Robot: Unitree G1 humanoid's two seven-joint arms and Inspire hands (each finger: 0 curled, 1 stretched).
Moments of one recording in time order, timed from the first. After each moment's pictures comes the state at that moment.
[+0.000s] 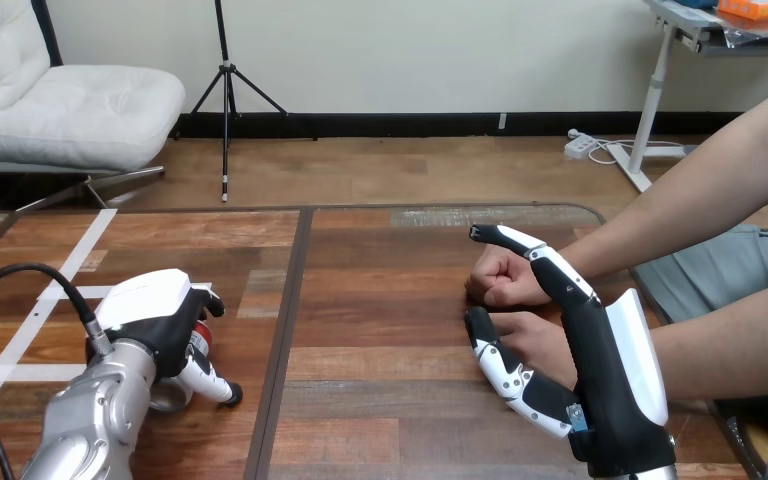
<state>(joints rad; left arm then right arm) -0.30 0.50 -0.30 0.37 0.77 0.25 -0.18 0.20 -0.13 0.08 0.10 -0.48 -0.75 -0.25</state>
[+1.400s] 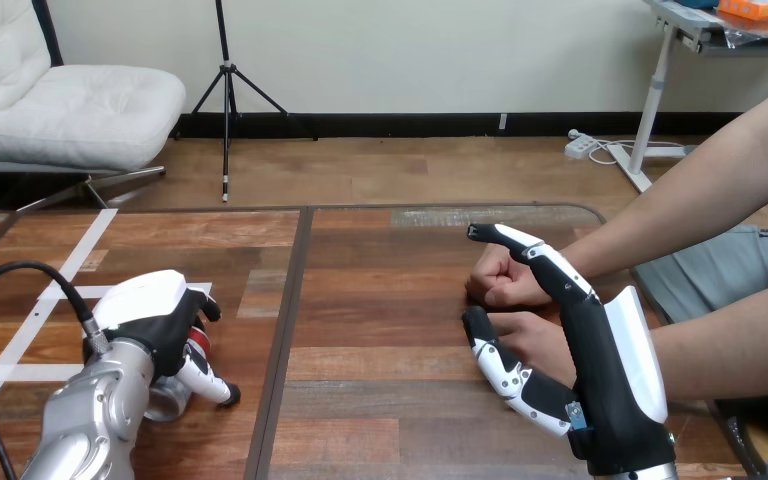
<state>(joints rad) -0.30 0.51 -0.30 0.34 0.76 0.30 -0.22 0.20 -0.13 0.08 0.09 -0.48 -0.73 -0.24</state>
